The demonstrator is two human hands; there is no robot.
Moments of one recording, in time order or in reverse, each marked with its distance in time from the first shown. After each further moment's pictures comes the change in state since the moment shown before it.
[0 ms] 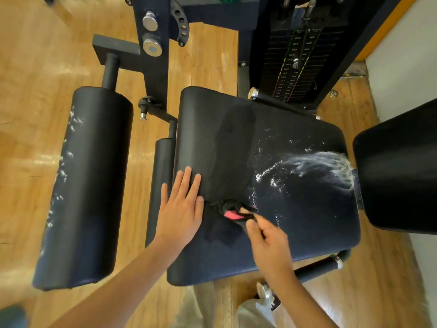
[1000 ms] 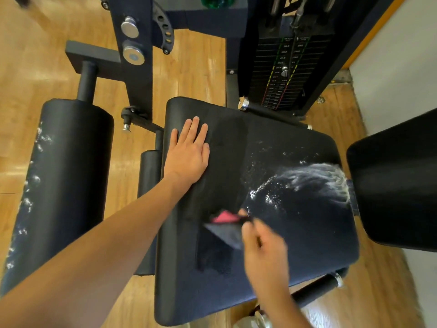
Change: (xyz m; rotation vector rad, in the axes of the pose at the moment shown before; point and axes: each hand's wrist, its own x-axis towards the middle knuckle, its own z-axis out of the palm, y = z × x) left_hand 0.184 0.020 -0.025 0.074 0.135 0.138; right_hand 0.032 -0.055 0.007 0.075 0.193 -0.129
